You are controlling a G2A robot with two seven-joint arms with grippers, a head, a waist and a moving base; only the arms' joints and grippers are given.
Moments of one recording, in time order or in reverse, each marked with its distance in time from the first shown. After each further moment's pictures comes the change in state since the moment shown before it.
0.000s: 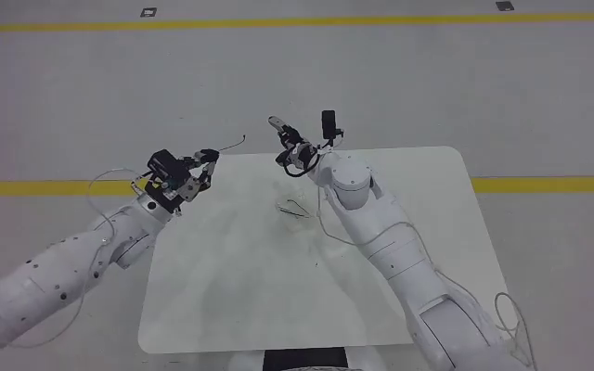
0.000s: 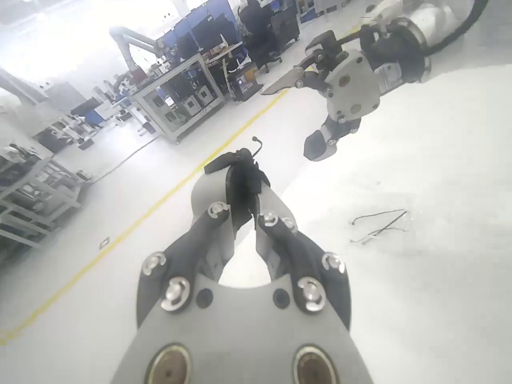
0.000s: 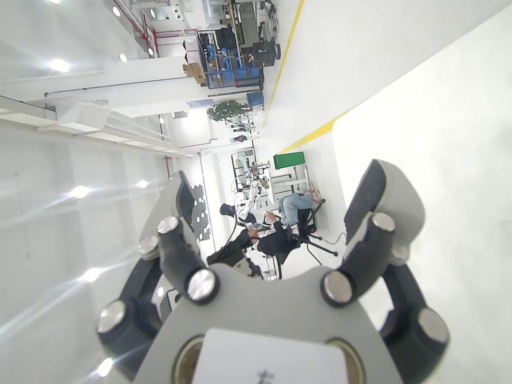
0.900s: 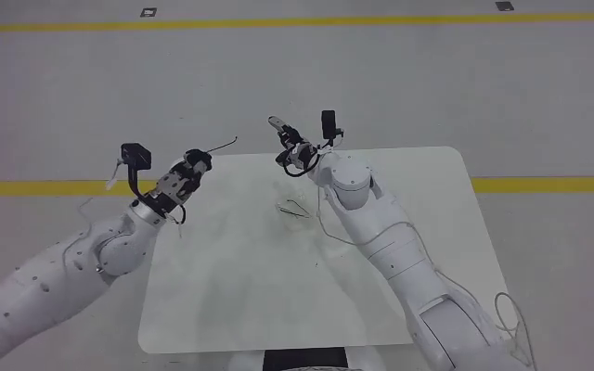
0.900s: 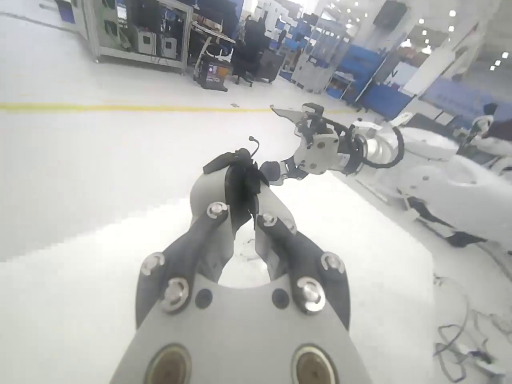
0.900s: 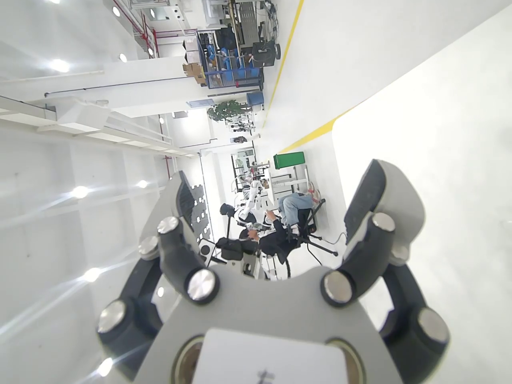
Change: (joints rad) left arm 0.131 0.015 -0.118 -0.026 -0.715 -0.403 -0.095; right arm 0.000 0.000 0.000 0.000 -0.001 0.000 0.000
